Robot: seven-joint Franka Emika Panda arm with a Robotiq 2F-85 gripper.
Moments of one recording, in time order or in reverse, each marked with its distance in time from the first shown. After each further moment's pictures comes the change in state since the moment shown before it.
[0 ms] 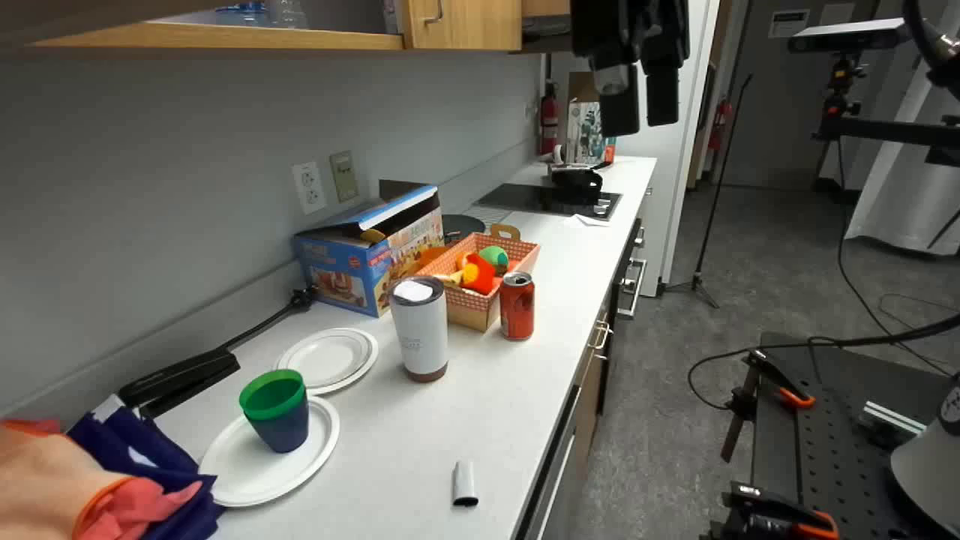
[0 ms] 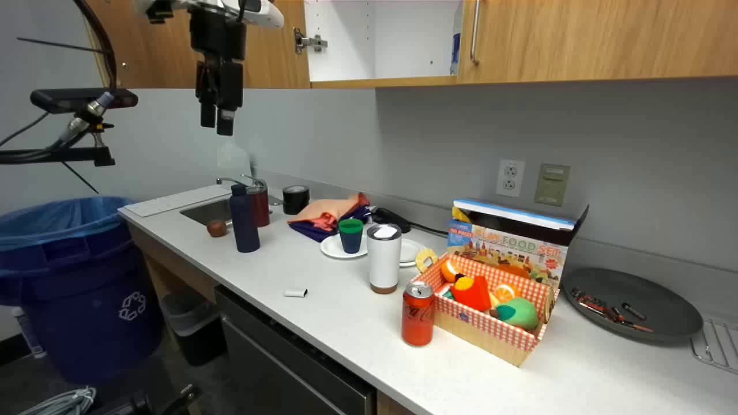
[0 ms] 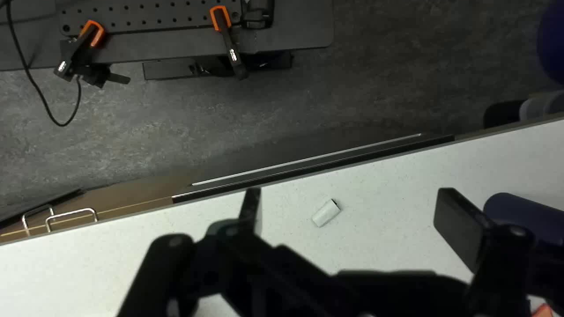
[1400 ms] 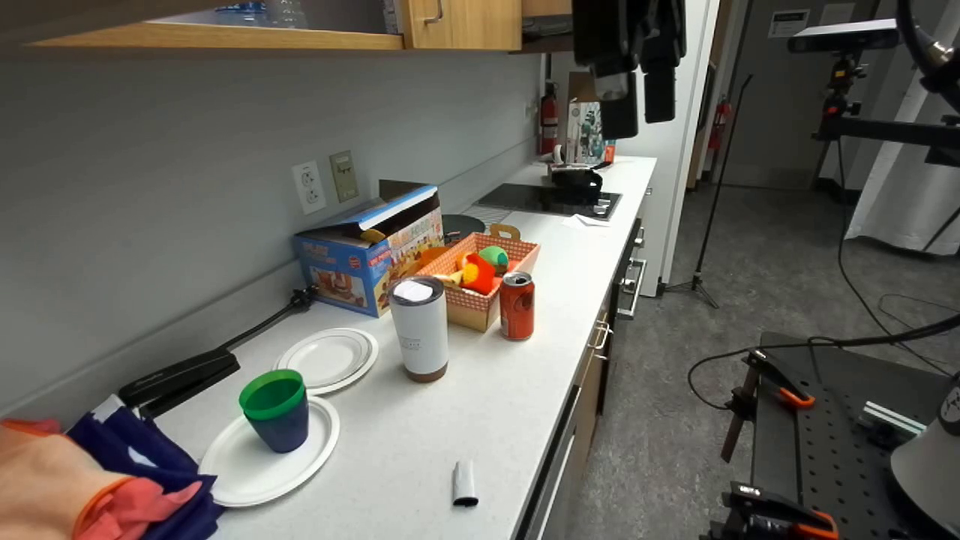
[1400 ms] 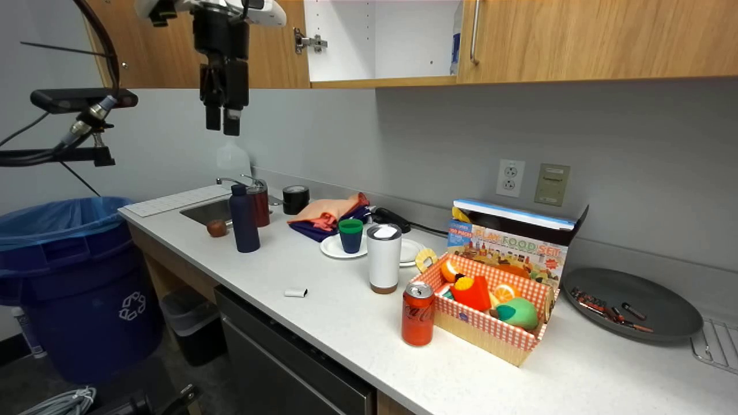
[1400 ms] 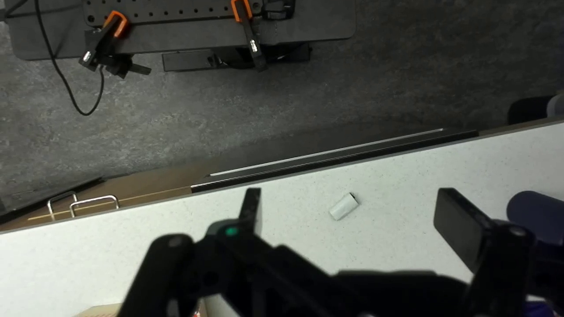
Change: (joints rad) arm 0.000 0.001 0.000 0.000 -0.056 0.000 -0.005
